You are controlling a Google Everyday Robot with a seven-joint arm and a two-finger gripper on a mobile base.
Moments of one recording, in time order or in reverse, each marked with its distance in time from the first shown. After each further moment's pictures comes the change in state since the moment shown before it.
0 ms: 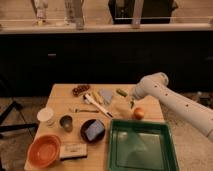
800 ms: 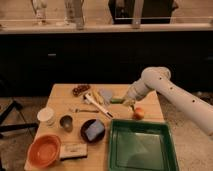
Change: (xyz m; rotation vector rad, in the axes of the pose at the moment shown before) arm 0.000 0.068 -0.040 -0.290 0.019 -0.551
